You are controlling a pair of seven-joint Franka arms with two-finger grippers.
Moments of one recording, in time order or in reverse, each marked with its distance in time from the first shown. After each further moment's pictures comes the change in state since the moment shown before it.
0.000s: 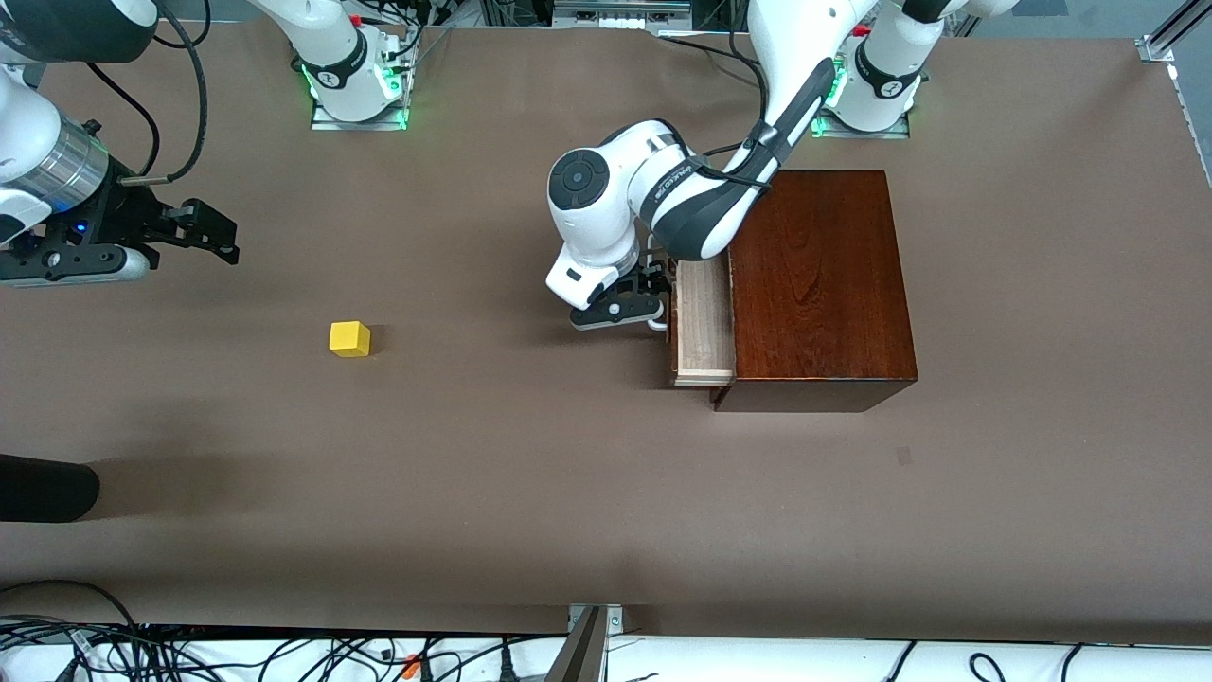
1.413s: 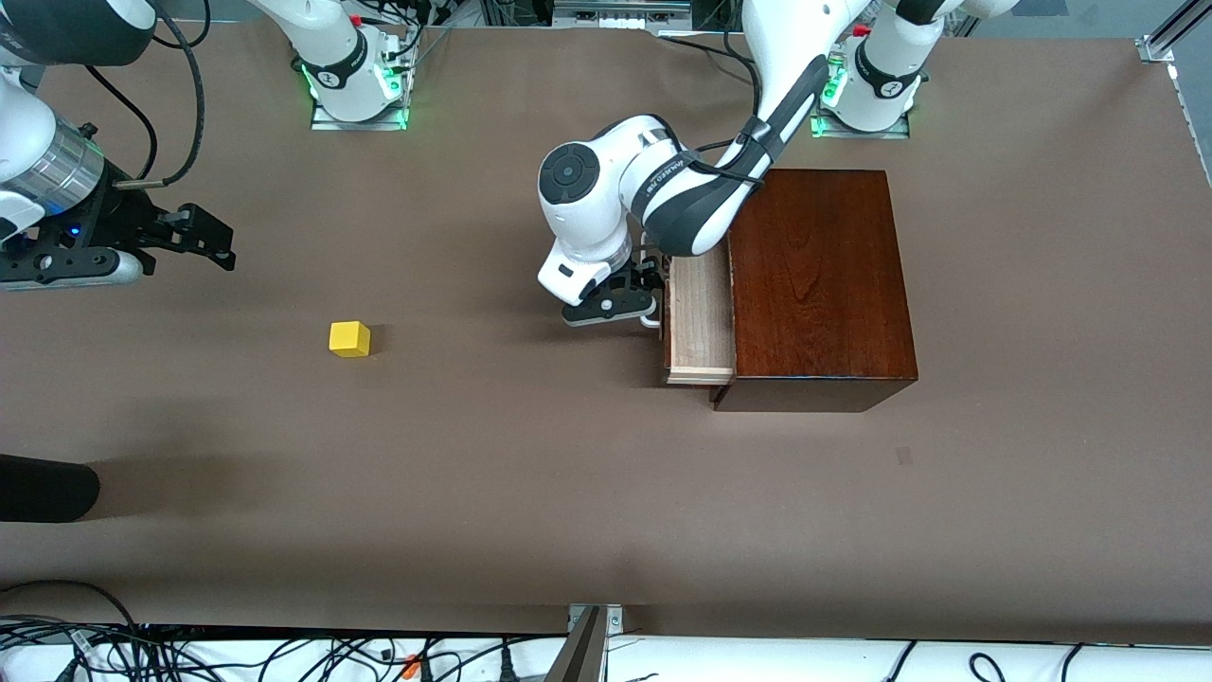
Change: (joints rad) left arm -0.015 0.010 -0.001 0.036 -0.006 -0.030 -0.002; right arm -0.001 0.004 -0.004 0.000 0.000 0.033 0.000
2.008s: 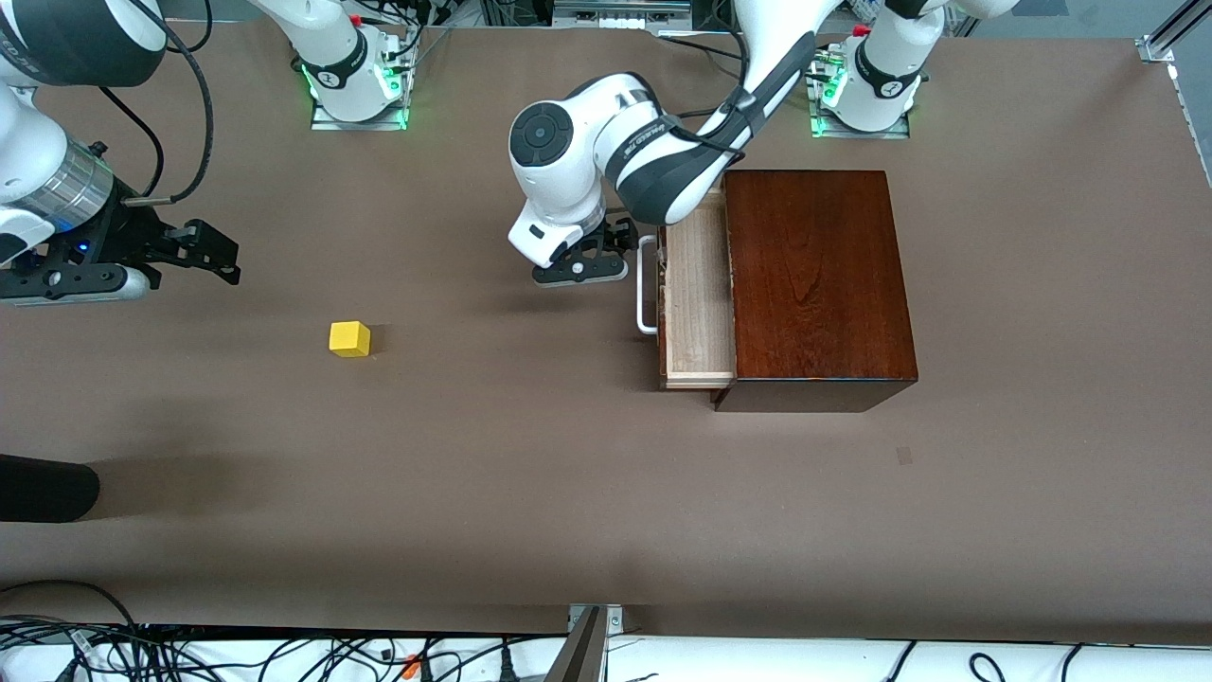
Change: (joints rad) left arm -0.016 -0.016 -0.058 0.106 -0.075 -0.163 0.014; right arm 0.000 0.028 0.000 0.000 0.000 0.035 0.000
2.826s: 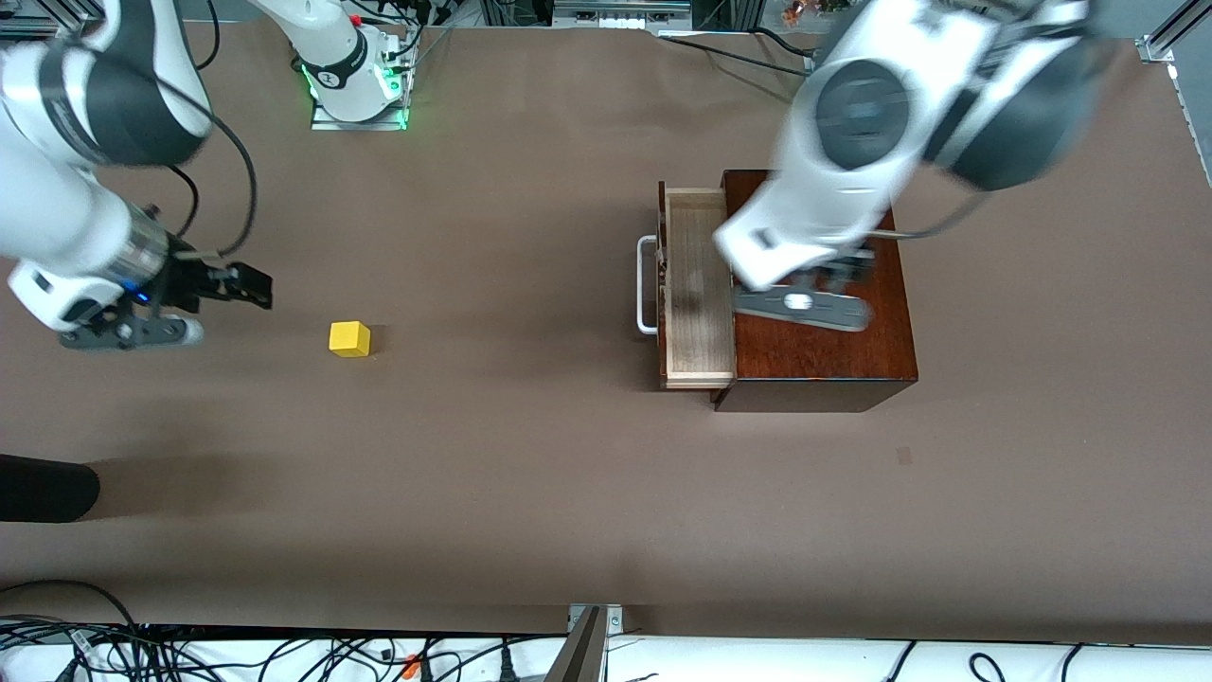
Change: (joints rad) left arm 0.419 -0.258 0.015 0.133 0.000 -0.410 0.802; right arm 0.001 0.151 0.003 -0.003 0.000 0.021 -0.006
